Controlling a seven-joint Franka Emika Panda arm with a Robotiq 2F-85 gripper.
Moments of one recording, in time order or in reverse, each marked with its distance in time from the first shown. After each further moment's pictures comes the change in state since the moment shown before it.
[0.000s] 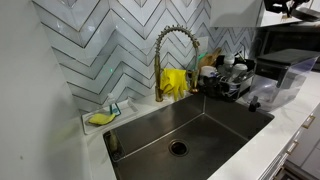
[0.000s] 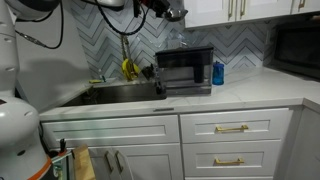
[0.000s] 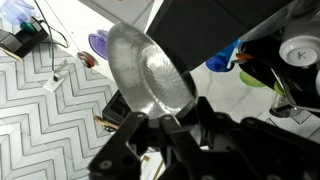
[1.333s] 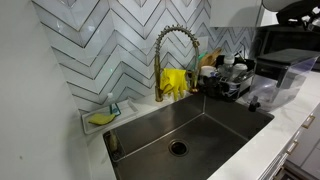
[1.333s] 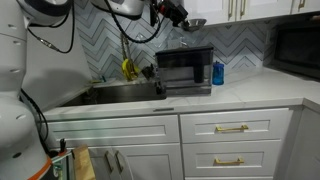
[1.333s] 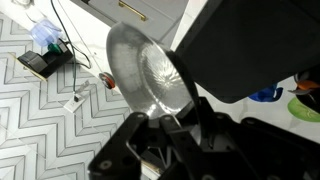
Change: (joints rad) arm -0.108 0.098 -0.046 -0.004 0.010 0.023 -0.017
